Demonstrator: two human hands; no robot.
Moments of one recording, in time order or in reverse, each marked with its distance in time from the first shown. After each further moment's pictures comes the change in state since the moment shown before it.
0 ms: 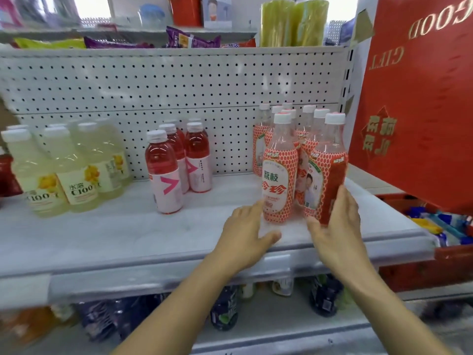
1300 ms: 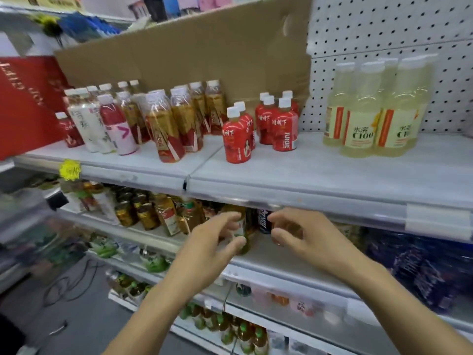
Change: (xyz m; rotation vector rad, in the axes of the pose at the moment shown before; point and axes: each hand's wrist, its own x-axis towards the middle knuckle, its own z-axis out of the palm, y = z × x) left_hand -0.447 -0.405 -0.317 -0.024 0.306 -0.462; right_hand -0.279 -0.421 0.369 0.163 -0.796 -0.650
